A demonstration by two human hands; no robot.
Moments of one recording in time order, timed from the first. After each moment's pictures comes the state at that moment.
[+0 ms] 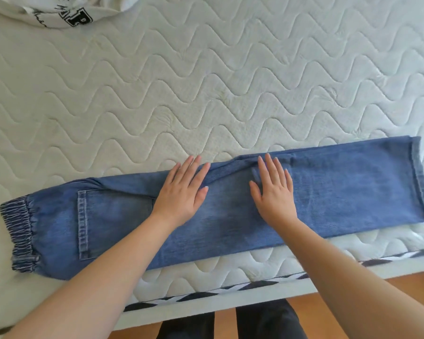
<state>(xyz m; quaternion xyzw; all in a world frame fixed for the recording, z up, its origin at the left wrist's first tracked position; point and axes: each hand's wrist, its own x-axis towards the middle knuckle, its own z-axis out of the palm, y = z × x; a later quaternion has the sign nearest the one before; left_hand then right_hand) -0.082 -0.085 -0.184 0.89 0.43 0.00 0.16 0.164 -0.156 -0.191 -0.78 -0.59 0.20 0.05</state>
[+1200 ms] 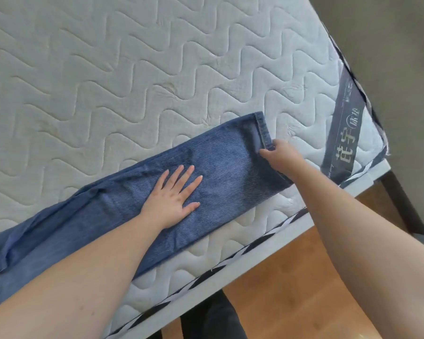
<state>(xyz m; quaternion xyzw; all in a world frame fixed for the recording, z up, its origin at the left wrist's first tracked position) 0.211 -0.133 -0.236 0.94 0.24 -0.19 0.15 0.529 -0.212 -0.172 -0.89 -0.26 0.36 0.05</state>
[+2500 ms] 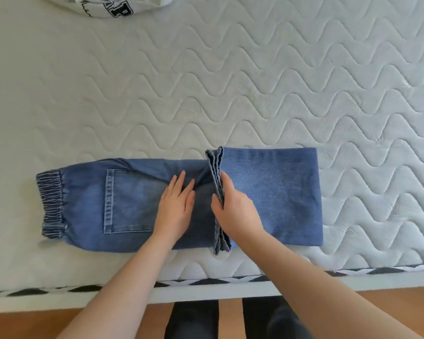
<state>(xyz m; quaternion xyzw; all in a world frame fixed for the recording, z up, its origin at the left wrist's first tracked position) -0.134 -0.143 -0.183 0.70 0.63 0.02 0.34 0.032 -0.155 -0.118 -0.72 -0.54 0.42 0.09</state>
